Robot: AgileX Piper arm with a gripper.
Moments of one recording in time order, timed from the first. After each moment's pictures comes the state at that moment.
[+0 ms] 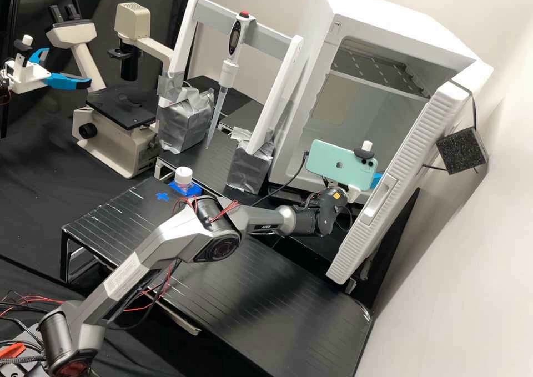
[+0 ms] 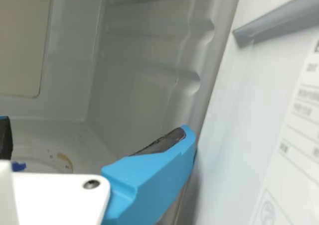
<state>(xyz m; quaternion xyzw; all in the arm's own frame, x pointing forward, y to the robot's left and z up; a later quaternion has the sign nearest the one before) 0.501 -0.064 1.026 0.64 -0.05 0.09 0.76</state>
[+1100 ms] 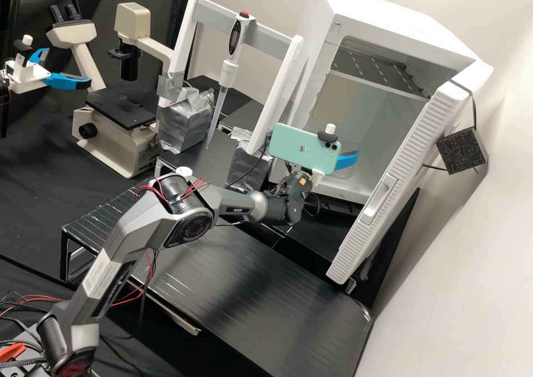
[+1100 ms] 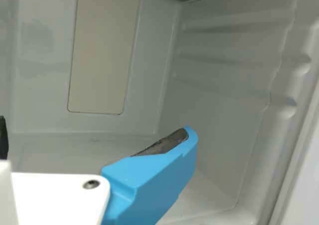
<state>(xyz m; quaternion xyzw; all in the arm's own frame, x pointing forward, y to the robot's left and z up) 0.462 0.000 0.984 0.66 0.04 0.09 0.75</state>
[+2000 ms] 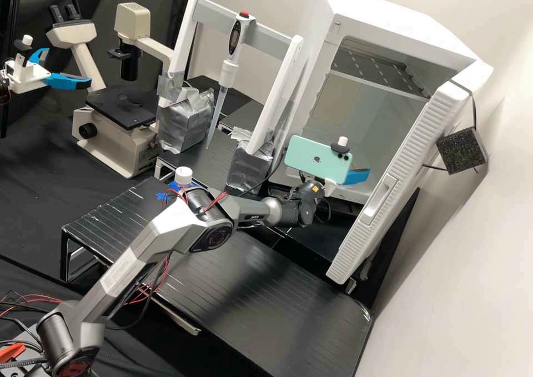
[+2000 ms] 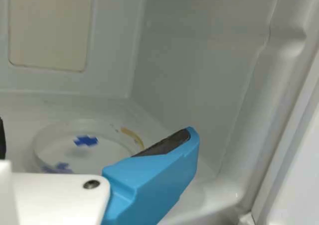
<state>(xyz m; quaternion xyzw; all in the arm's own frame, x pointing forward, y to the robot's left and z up) 0.514 -0.047 0.973 0.65 0.00 0.04 0.76</state>
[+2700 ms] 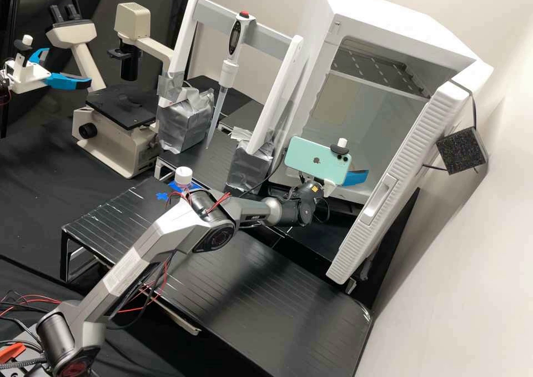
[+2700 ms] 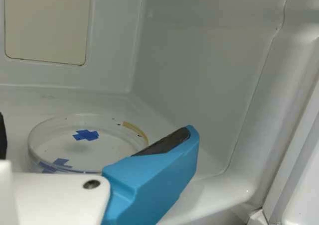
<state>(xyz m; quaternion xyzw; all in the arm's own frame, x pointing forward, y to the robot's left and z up) 0.522 -0.048 0.966 0.65 0.00 0.04 0.76</state>
